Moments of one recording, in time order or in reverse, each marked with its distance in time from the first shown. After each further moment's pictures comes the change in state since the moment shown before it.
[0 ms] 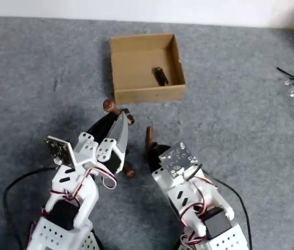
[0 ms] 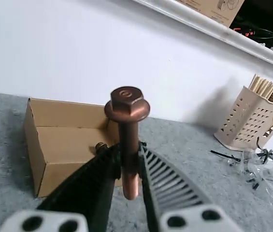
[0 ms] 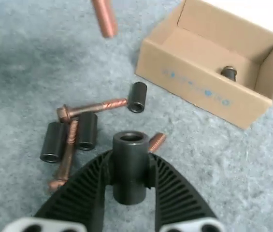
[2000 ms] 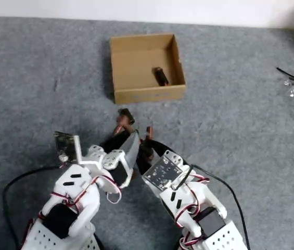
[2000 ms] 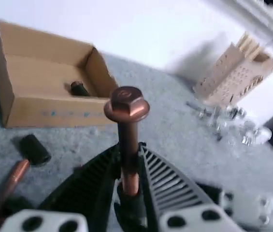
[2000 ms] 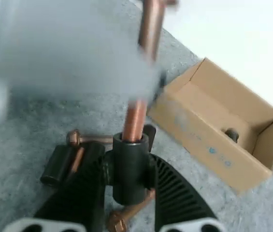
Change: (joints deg) left arm 9.3 -0.2 -8.7 22.2 10.2; right arm -5.0 0.1 4.7 -15.2 11.0
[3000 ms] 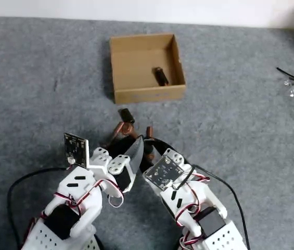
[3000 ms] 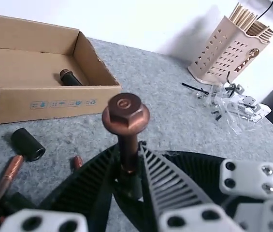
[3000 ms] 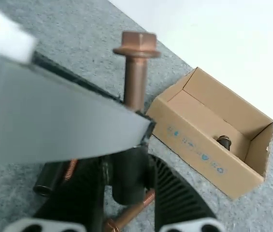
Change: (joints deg) left arm 4.0 -0.7 2.3 1.1 -3.8; right arm 0.7 0.1 0.2 -1.9 0.1
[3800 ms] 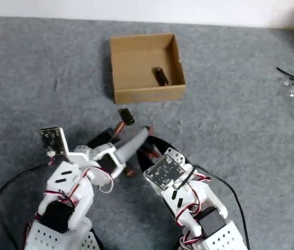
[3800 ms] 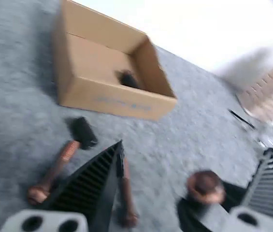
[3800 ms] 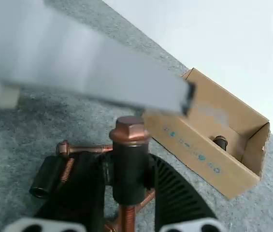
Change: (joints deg) left arm -15.7 0.7 0.0 2.3 8.5; right arm 0.4 0.0 0.4 -0.1 0.1
